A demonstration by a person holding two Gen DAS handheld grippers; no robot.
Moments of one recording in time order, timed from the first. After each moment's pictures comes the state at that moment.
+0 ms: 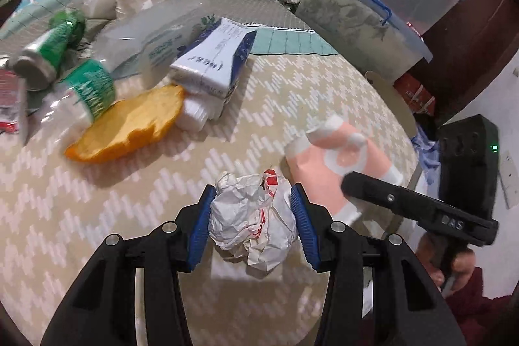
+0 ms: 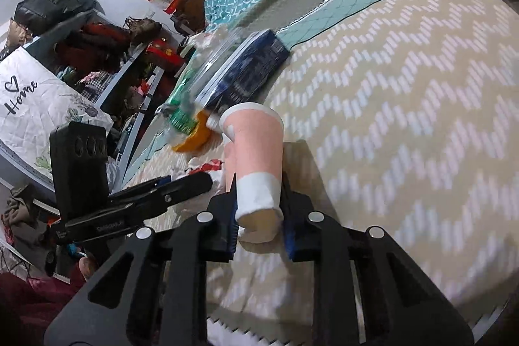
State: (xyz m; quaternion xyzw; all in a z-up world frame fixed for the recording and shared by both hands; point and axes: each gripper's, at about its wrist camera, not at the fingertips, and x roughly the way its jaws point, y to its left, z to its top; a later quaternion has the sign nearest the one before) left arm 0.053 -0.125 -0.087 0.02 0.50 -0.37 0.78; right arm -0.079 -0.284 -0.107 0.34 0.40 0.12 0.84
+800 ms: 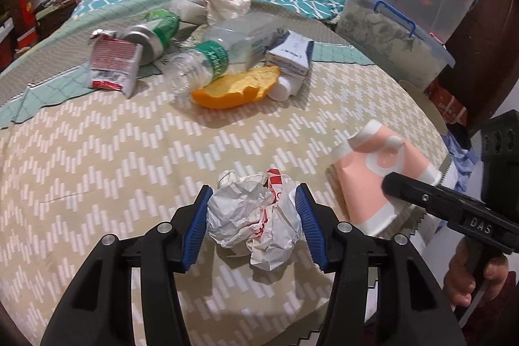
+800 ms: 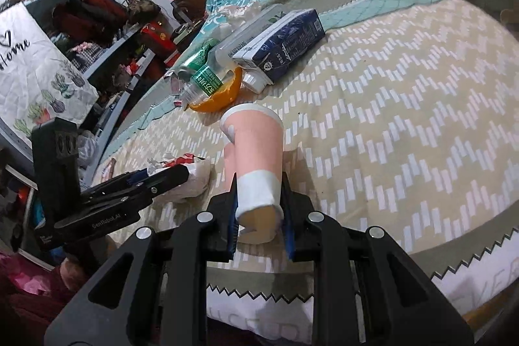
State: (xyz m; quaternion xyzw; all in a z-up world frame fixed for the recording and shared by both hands) left arm 0.014 -0.044 -0.080 0.04 0.45 -0.28 0.84; right arm -0.103 -0.212 -0.088 0.24 0.41 0.09 0.88
